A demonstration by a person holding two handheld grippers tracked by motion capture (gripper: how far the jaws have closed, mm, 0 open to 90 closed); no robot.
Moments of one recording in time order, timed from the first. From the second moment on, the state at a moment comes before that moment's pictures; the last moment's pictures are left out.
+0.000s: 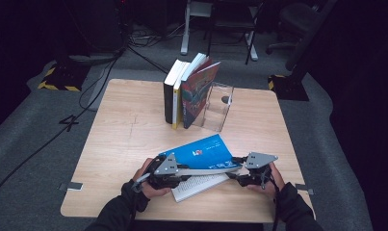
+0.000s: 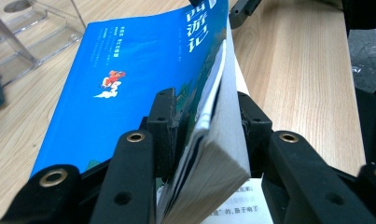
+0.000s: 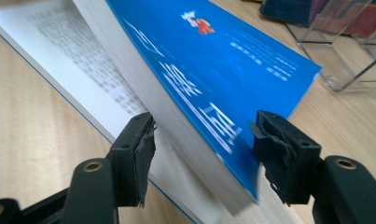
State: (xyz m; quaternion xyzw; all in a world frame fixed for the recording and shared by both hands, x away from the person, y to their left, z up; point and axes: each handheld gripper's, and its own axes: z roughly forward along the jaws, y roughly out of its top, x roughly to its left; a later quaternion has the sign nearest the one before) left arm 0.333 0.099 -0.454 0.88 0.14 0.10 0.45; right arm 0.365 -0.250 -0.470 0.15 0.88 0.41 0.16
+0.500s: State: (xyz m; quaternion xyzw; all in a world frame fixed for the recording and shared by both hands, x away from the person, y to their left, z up) left arm 0.327 0.127 -0.441 0.89 0.19 0.13 0.39; right arm 0.349 -0.231 -0.465 0.08 0.88 0.42 0.21
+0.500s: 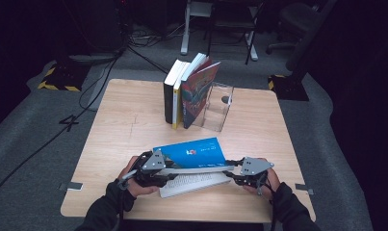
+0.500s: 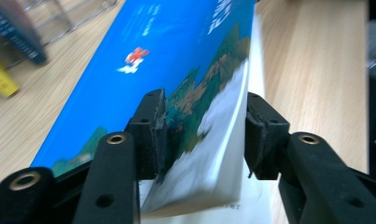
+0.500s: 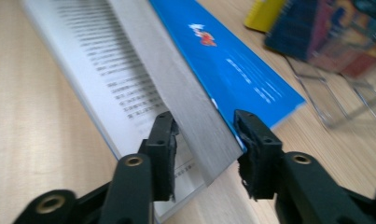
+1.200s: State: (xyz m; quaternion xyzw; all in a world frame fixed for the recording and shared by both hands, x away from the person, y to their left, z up) left arm 0.333 0.163 -0.454 0.90 0.18 0.14 0.36; right arm 0.348 -0.183 -0.463 0.05 0.89 0.43 0.18
